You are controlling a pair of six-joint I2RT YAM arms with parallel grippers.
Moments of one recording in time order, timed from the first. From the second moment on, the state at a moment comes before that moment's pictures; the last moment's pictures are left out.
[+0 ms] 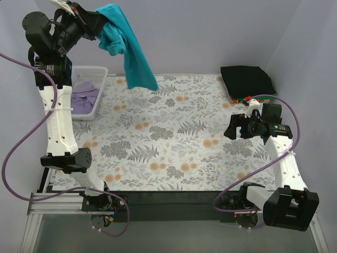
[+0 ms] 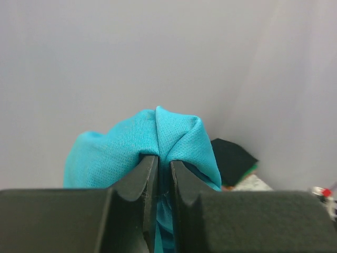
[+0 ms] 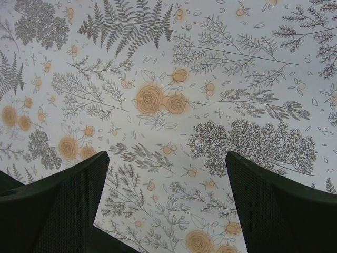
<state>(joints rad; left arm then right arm) 0.05 1.72 2.40 -0.38 0.61 -0.33 -0.11 1.07 0.89 -0.71 -0.55 -0.16</state>
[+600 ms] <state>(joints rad) 0.16 1.35 1.23 -0.70 0.84 0.01 -0.11 1.10 1.03 -0.83 -0.49 -0.36</state>
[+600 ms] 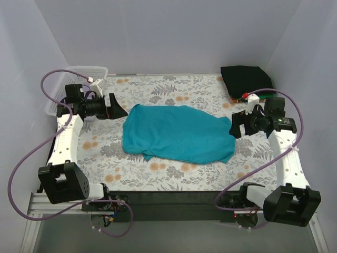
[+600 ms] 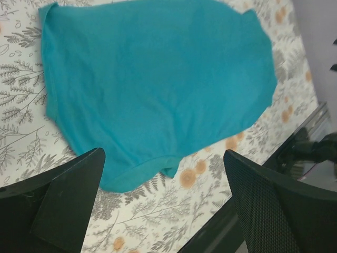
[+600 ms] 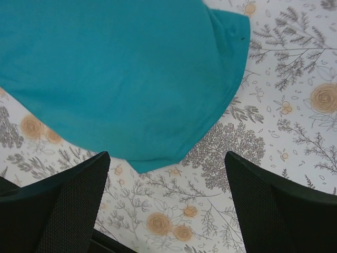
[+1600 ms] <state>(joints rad) -0.03 1.81 1.25 -0.64 0.29 0.16 0.02 1.81 1.36 -0.87 -0.17 -0.44</state>
